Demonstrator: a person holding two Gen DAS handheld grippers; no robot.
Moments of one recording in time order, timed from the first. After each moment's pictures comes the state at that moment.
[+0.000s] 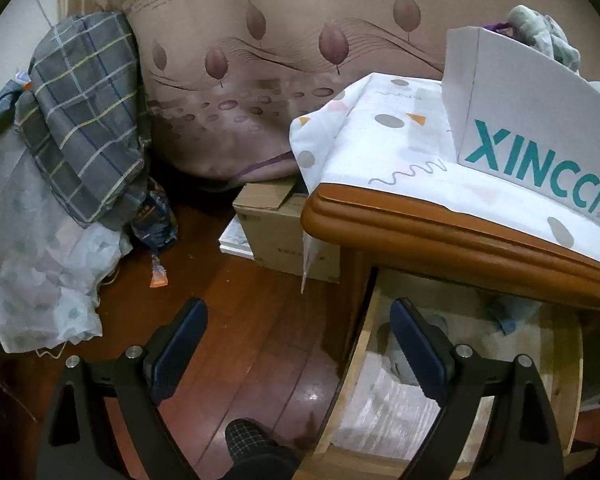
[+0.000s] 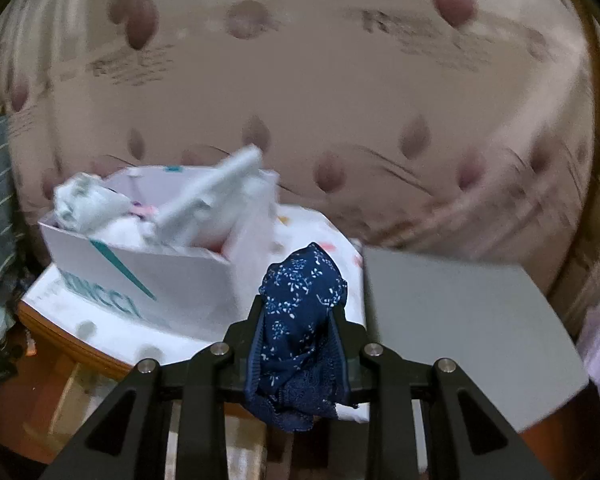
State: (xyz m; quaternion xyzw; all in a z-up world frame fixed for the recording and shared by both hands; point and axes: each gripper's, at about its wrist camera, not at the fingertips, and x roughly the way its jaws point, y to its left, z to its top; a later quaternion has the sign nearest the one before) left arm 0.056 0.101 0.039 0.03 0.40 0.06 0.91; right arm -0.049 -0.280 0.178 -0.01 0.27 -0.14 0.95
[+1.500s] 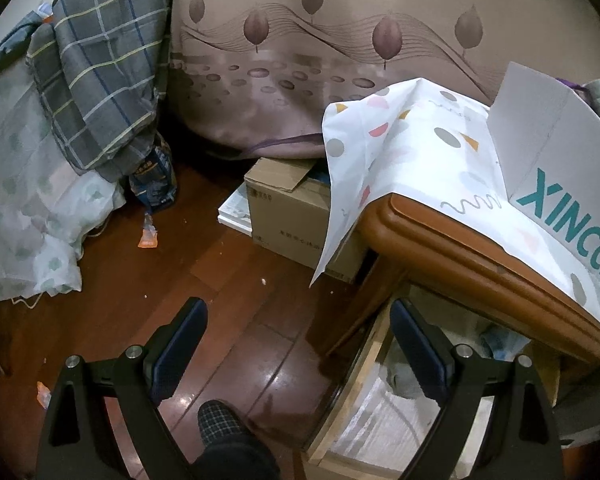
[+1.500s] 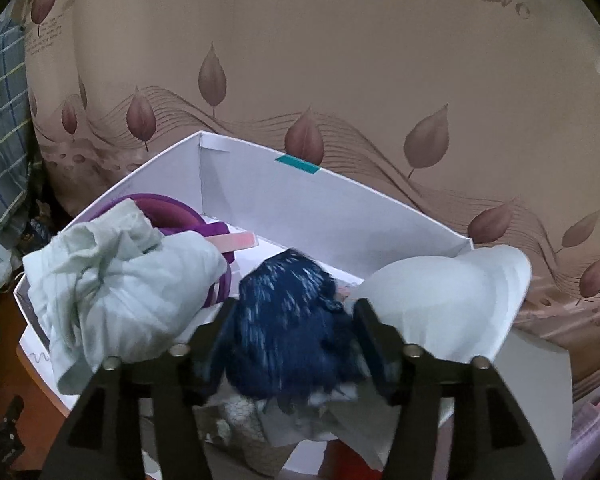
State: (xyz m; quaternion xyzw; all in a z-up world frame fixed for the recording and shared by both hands) left arm 0.073 0.150 0.035 -0.07 0.43 0.08 0.90; right arm 0.168 -0.173 0.163 -0.08 0.39 -0.08 0.91
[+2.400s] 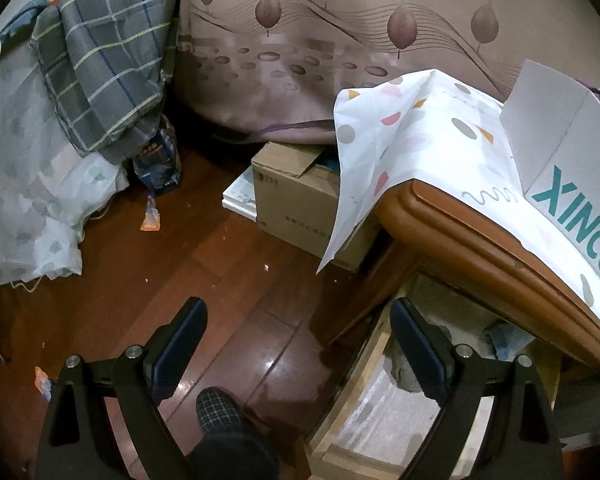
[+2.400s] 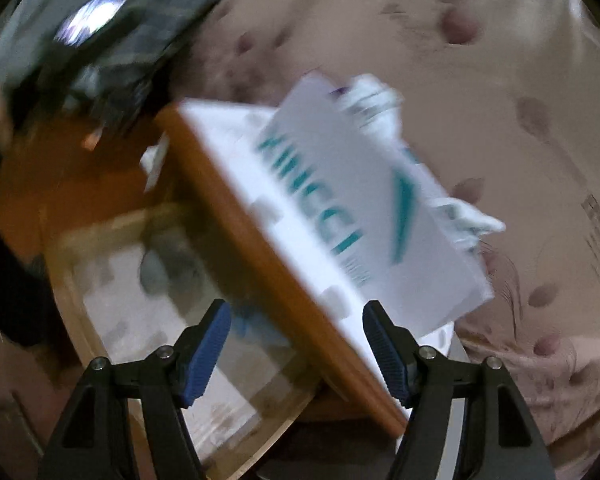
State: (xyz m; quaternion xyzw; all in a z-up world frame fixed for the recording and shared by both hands) left arm 0.074 0.160 0.026 -0.09 0.45 0.09 0.89; right arm -0.073 -0.088 0.048 -0.39 0.33 0.06 0.86
